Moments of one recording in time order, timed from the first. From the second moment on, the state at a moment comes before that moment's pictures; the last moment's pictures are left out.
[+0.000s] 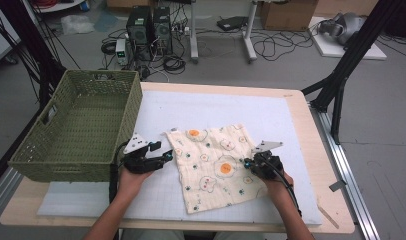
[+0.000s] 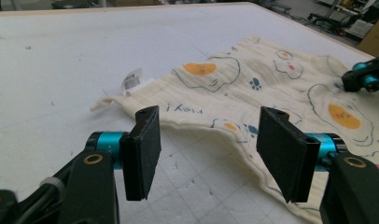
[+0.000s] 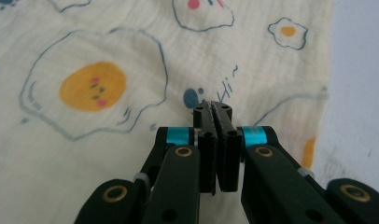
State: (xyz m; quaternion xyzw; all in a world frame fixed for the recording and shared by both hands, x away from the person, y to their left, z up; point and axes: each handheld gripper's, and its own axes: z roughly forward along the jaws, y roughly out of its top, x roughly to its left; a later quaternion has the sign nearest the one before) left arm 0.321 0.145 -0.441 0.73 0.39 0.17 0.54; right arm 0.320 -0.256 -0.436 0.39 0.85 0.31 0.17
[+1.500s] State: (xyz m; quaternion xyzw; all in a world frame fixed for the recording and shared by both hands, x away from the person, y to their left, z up) left arm 0.384 0.119 -0.446 0.76 0.47 0.23 0.38; right arm 0.297 -0.279 -0.424 0.39 0.81 0.38 0.20
